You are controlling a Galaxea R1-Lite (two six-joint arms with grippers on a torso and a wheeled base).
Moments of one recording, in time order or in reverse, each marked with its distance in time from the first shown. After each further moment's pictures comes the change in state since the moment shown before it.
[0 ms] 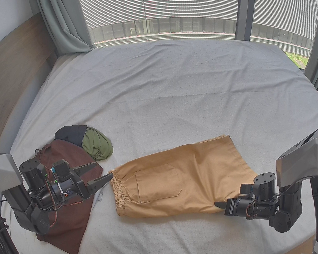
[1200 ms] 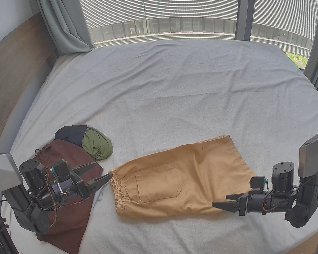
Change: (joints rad) left arm 0.004 0.003 -0.001 0.000 0.001 0.003; right arm -0.058 -0.196 0.117 -0.002 0.258 -0.202
